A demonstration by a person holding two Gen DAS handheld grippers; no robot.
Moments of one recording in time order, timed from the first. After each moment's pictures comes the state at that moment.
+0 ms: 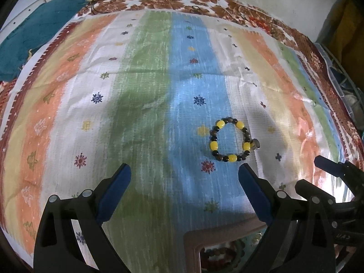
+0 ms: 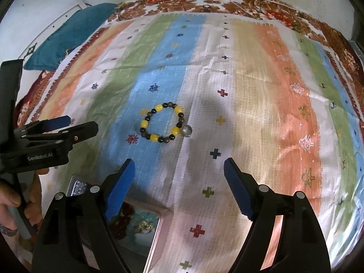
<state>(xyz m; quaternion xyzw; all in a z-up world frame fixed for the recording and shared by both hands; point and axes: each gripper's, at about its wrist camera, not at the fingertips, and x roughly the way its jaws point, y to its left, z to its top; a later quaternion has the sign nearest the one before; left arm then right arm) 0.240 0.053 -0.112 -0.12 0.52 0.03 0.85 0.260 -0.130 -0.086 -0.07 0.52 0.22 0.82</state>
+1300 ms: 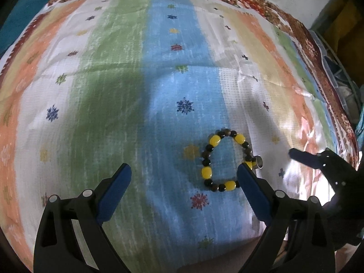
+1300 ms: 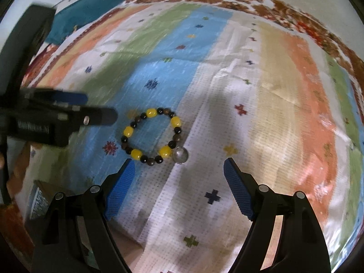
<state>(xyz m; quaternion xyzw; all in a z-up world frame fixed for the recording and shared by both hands) 0.312 0.052 -0.151 -0.13 0.57 -0.04 0.81 0.305 -0.103 -0.137 -0.16 0.51 0.29 0.79</state>
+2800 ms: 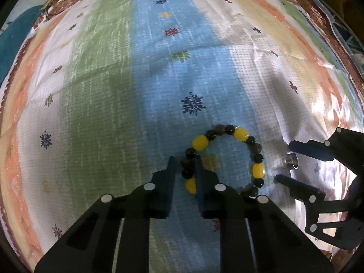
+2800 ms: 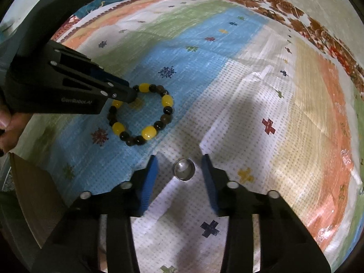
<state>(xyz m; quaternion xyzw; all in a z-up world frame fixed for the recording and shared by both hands) 0.339 0.037 -0.185 -0.02 0.60 -0.03 0.80 0.320 -0.091 -0.164 -0.21 0.49 0.35 0.77</state>
